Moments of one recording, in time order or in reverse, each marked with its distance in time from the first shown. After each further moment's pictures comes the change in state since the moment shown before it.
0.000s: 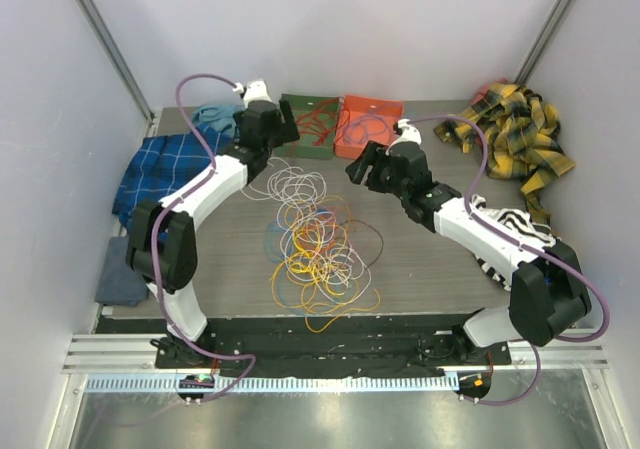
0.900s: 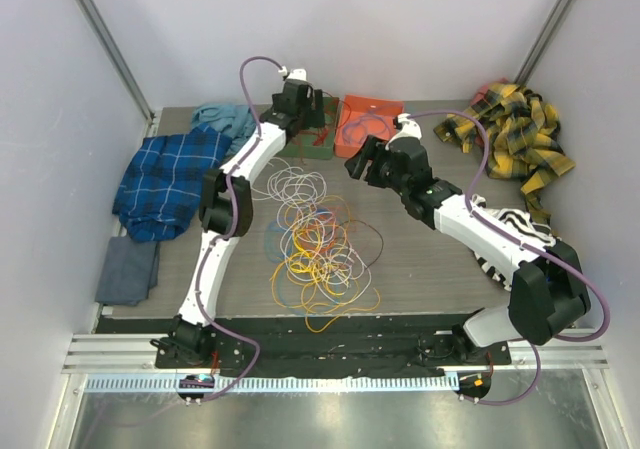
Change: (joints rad) left arm 0.014 0.768 0.959 -0.351 0.155 0.106; right arm 0.000 0.005 0.035 0.001 0.006 -0.012
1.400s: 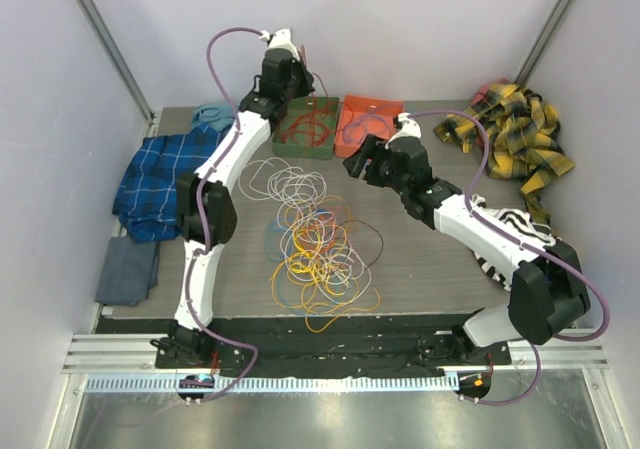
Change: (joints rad) left arm 0.014 -0.281 -0.152 0.203 0.145 -0.146; right arm 0.000 0.008 0.002 0.016 -0.016 0.014
